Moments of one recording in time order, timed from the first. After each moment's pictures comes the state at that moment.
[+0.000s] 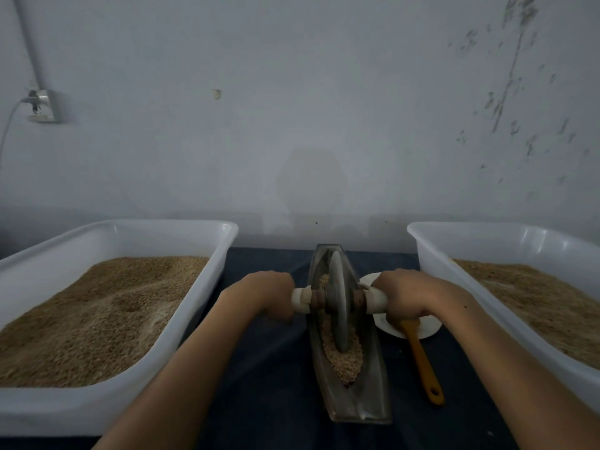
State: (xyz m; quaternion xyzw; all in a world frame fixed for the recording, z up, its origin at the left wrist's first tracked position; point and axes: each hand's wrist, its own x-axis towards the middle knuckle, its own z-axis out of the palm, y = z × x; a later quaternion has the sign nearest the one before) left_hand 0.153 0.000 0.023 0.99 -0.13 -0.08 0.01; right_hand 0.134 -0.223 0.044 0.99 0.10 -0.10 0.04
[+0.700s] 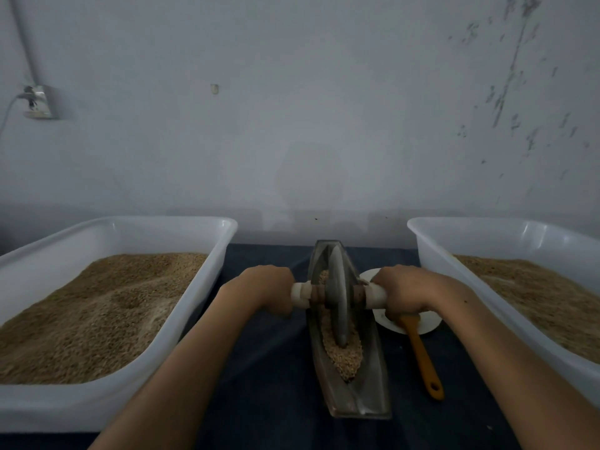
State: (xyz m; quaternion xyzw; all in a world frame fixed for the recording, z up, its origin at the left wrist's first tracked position) left_hand 0.144 -0.002 0.030 0.99 -0.13 -0.06 0.00; right_hand 0.132 -0.221 0.047 0.99 0.09 -0.11 0.04
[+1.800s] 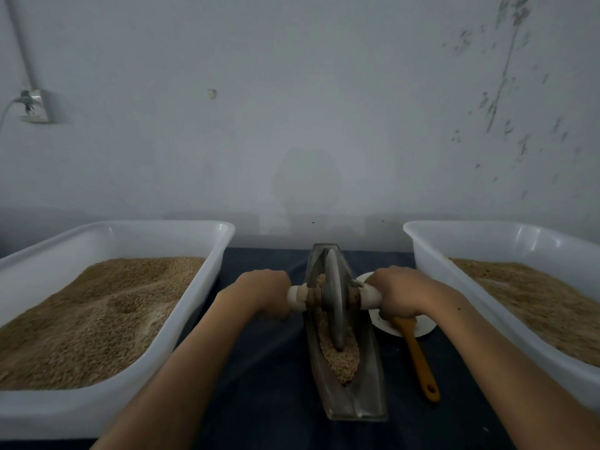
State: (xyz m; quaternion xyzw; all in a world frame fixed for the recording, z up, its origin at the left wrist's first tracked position) left_hand 0.148 0.000 0.026 0.99 -0.12 -0.07 0.02; right_hand 0.135 -0.222 0.042 0.99 0.11 -0.07 0.04
